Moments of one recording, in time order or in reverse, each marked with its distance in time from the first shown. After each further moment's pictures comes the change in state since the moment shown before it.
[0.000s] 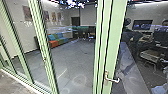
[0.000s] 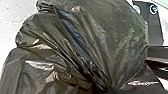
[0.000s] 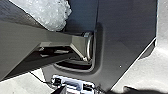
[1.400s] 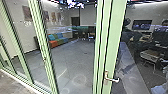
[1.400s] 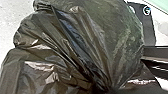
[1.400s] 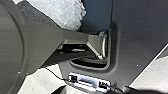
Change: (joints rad) left arm 0.000 -0.066 0.119 -0.002 0.005 0.000; right arm -0.017 -0.169 0.319 0.000 0.027 0.000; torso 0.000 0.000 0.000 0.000
